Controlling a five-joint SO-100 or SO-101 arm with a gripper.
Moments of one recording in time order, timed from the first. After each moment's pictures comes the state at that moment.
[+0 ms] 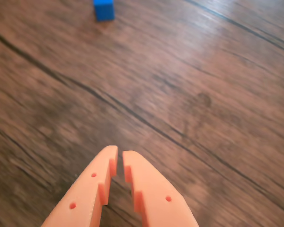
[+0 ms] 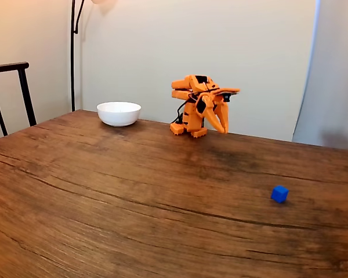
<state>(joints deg) -30.6 190.0 178.7 42.0 93.7</state>
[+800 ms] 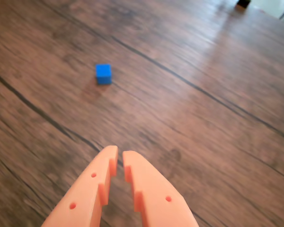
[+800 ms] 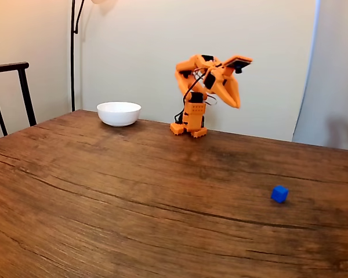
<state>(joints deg) -29.6 152.9 146.3 35.0 98.4</state>
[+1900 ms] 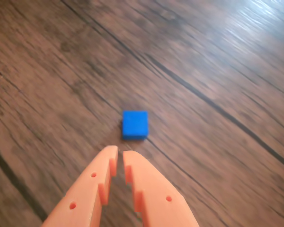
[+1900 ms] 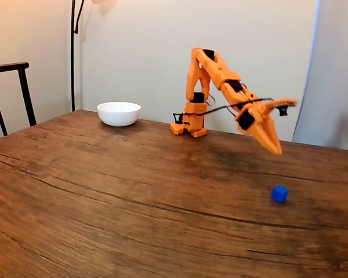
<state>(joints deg) -36.7 92.3 126.3 -6.2 98.5</state>
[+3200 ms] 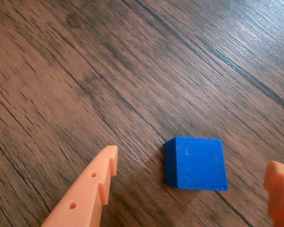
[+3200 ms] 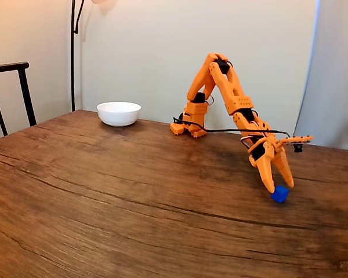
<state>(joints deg) -40.6 64.1 110.0 -16.8 97.7</state>
